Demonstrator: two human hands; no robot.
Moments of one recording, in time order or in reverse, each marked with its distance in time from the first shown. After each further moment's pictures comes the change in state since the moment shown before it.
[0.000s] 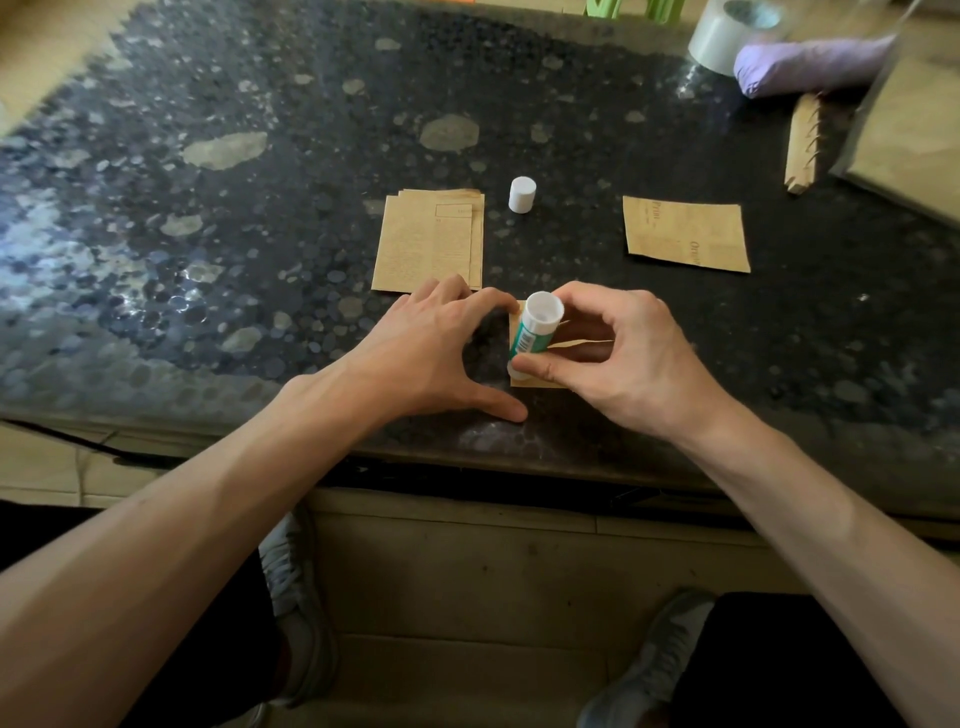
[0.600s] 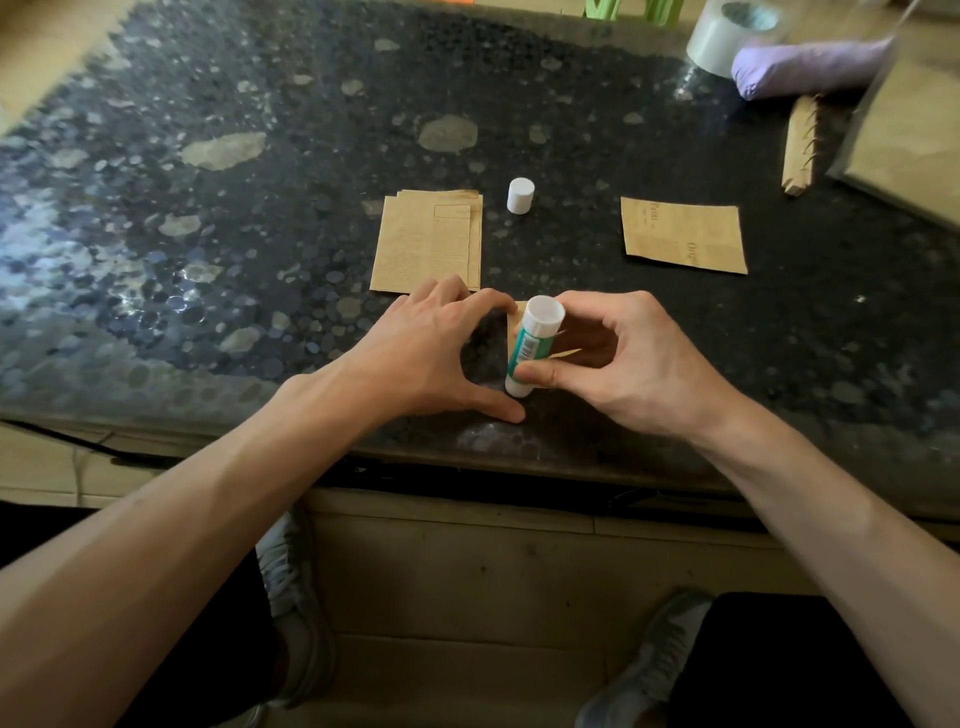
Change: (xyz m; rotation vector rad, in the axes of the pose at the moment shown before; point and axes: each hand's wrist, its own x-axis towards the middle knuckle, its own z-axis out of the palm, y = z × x) left_hand -0.002 0.001 -0.002 0.007 -0.008 0.001; right_hand -0.001 0.001 -0.006 0.067 -0.106 -0.001
